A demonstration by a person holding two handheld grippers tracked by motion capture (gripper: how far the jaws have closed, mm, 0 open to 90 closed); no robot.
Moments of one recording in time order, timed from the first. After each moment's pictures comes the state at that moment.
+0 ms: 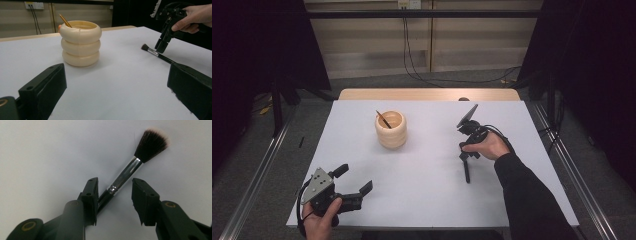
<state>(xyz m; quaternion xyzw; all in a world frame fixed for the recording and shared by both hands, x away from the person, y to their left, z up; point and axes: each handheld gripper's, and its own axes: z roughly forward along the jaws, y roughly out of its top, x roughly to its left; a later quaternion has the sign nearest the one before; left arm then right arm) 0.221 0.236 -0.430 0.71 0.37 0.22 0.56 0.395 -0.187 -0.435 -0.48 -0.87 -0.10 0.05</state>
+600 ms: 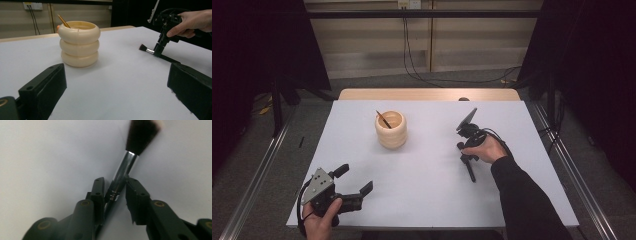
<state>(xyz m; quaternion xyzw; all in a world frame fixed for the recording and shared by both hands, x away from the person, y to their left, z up) 0.221 0.235 -0.430 0.71 0.36 0.22 0.57 0.395 -0.186 -0.450 -0.50 -0.86 -0.08 0.04</state>
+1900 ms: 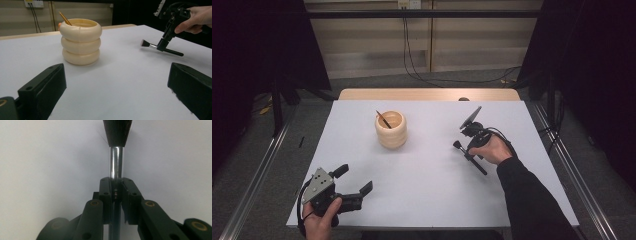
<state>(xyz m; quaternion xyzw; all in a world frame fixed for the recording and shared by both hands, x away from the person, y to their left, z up) 0.222 0.236 -0.432 0.71 0.37 0.21 0.56 0.387 -0.195 -0.436 -0.48 -0.87 -0.11 0.01</state>
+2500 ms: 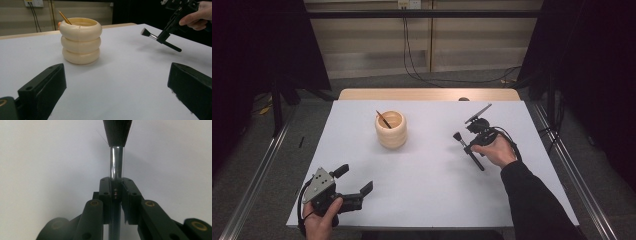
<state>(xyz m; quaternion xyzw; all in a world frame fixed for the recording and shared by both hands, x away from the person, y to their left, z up) 0.222 0.235 -0.432 0.71 0.37 0.21 0.56 0.376 -0.204 -0.420 -0.48 -0.86 -0.20 -0.03</state>
